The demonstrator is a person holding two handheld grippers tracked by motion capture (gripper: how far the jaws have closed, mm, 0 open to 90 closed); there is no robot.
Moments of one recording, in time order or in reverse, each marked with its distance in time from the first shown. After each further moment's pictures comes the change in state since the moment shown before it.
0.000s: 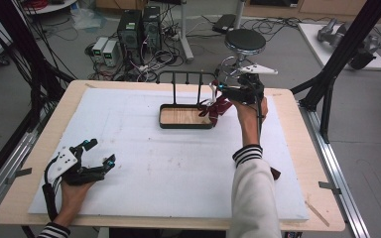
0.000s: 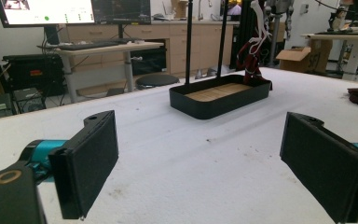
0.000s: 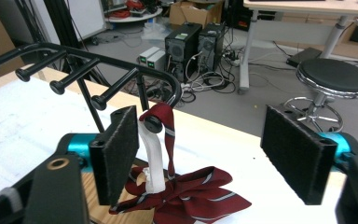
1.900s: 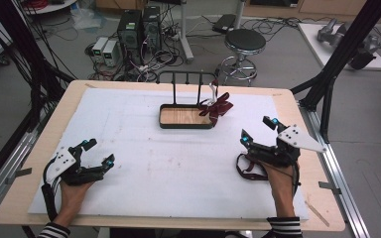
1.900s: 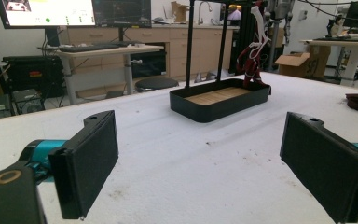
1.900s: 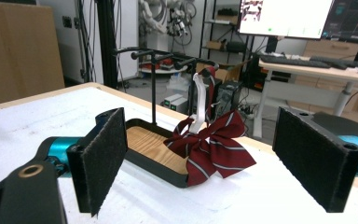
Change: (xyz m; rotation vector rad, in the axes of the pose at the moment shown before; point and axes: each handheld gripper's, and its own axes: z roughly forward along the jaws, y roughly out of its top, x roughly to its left) left arm 0.001 0.000 -0.002 -0.016 -0.001 -0.013; right arm 0.015 -0.105 -0.144 -0.283 0.103 -0.094
